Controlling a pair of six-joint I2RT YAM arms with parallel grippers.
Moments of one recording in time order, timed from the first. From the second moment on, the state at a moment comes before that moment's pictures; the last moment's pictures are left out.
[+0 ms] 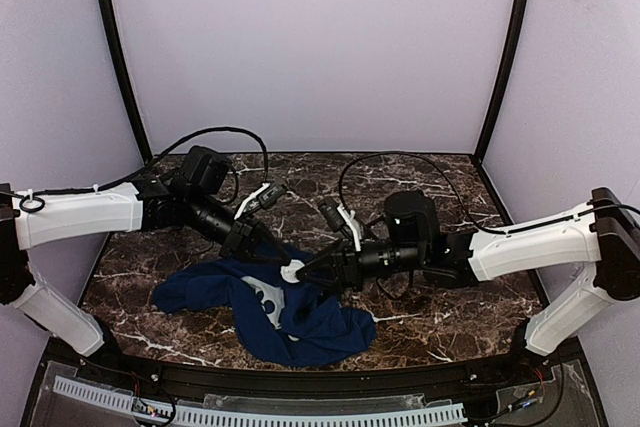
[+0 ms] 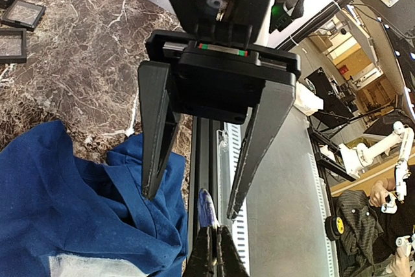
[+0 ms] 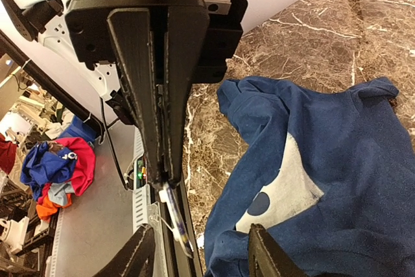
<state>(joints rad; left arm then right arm) -0.74 1.44 1.02 -0.30 1.00 -0.05 1.04 1.47 0.76 0.42 -0.48 0.44</state>
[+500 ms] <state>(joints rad) -0.74 1.45 1.02 -0.30 1.02 -0.06 1.04 1.50 0.78 0.43 -0.50 0.43</state>
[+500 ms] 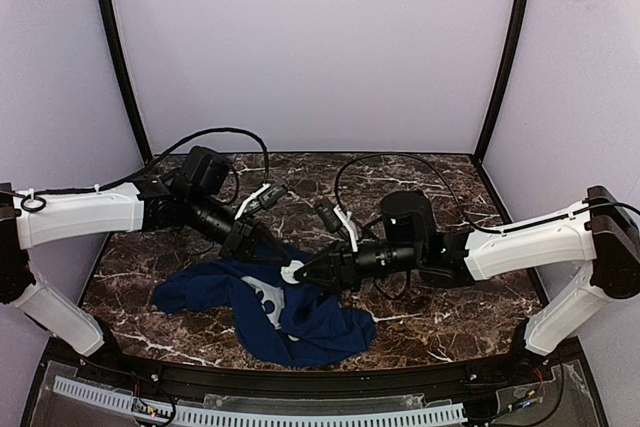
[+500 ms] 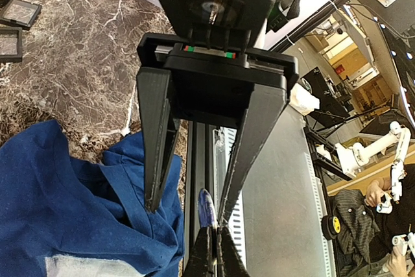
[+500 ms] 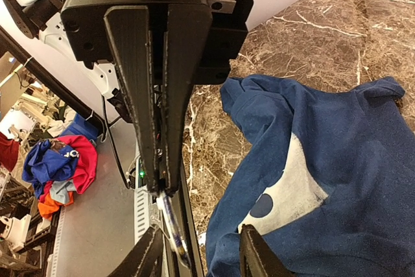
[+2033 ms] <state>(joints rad) -0.75 1.46 1.02 -0.27 0.98 -0.06 1.05 1.50 0.73 0.54 -0.40 0.52</state>
